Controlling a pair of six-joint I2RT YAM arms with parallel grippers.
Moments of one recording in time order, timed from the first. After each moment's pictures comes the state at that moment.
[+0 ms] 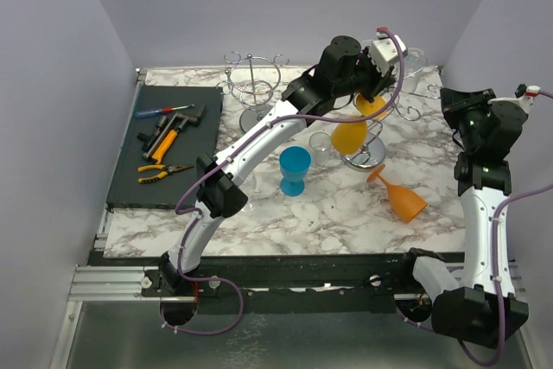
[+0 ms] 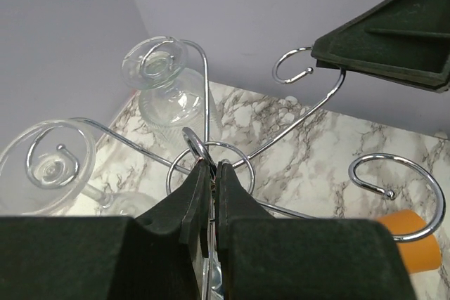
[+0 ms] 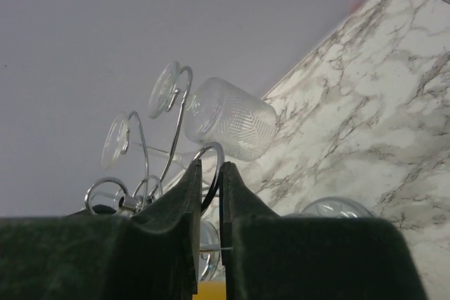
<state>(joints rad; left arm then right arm) -0.87 2.26 2.54 -0.37 0.26 0.14 -0.27 0.98 1.00 -0.09 -0.14 0.82</state>
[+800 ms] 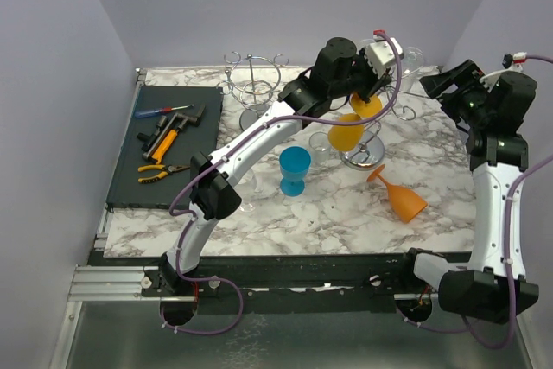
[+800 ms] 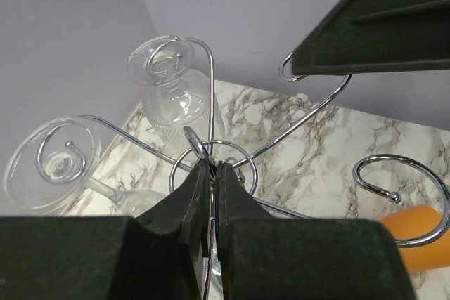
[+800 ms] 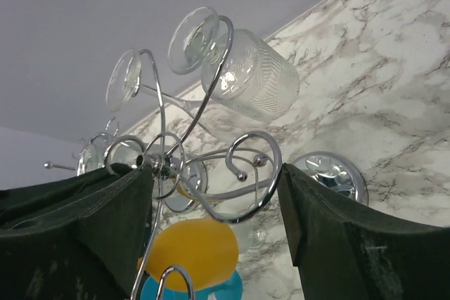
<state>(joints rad) -0.87 2.19 2.41 -0.30 0.27 0.18 -0.25 1.07 1.27 -0.41 -0.32 0.64</state>
